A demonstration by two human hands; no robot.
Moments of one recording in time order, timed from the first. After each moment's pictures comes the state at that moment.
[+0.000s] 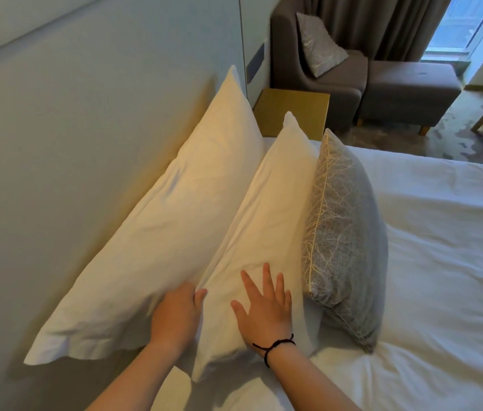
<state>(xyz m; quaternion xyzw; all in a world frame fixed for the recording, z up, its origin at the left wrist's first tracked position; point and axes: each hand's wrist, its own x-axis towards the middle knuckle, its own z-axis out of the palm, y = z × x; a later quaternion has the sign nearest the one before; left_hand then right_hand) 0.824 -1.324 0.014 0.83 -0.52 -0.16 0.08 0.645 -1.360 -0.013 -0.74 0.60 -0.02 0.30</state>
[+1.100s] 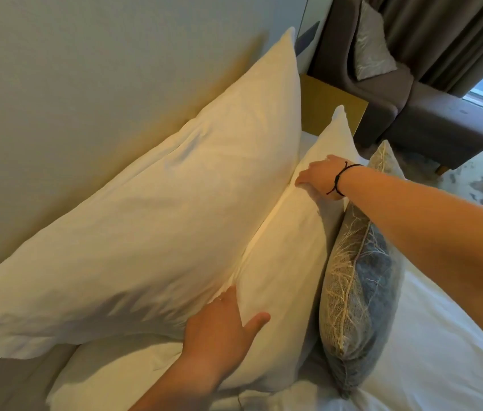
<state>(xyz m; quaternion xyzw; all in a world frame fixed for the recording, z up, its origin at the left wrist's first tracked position) 0.746 -1.364 -0.018 0.82 -0.49 -0.29 0.07 0.642 -1.727 0.043 -0.88 0.24 0.38 -0.14</state>
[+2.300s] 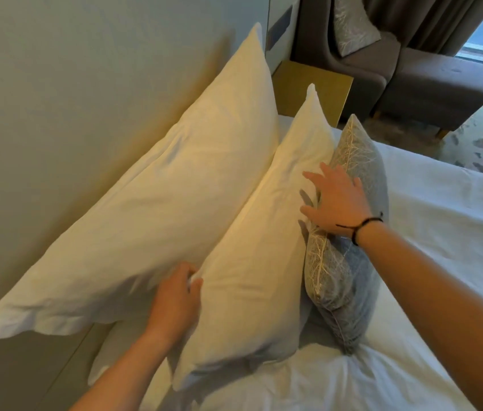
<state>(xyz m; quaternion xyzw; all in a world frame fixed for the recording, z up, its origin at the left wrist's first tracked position) 0.789 -1.332 0.004 0.83 -0.43 -0.27 0.24 0.545 -1.582 0.054 -0.85 0.52 -0.01 0.10</state>
